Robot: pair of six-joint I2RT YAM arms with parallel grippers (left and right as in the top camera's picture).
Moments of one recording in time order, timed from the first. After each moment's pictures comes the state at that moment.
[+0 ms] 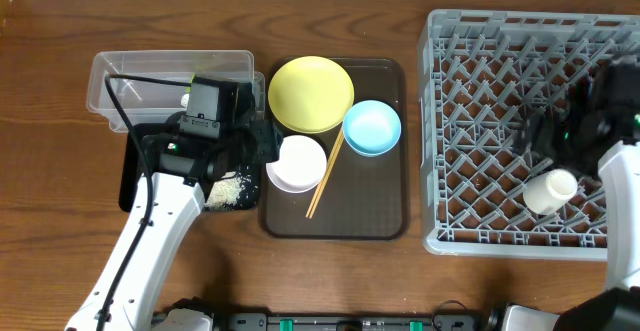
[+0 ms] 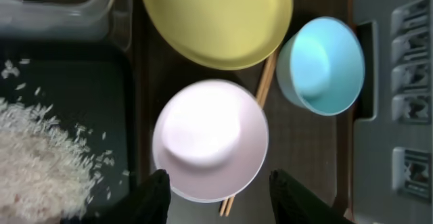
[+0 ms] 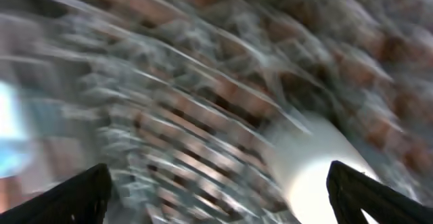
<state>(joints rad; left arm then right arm) -0.22 1.31 1.06 -0.79 0.23 -0.35 -0.28 1.46 1.26 -0.99 -0.18 0.10</state>
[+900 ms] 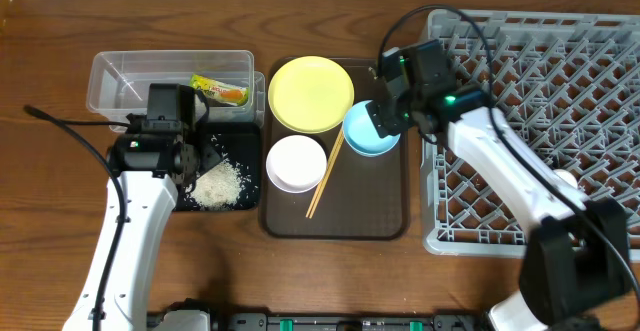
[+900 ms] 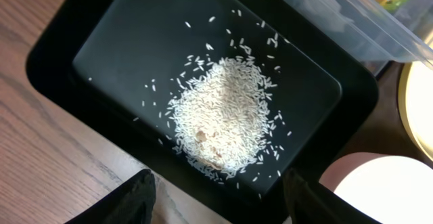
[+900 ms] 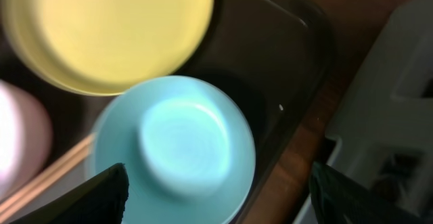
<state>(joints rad) -0.02 1.31 1.06 -1.00 -0.17 -0.67 0.40 1.77 1.29 -0.52 -0.05 -0.10</state>
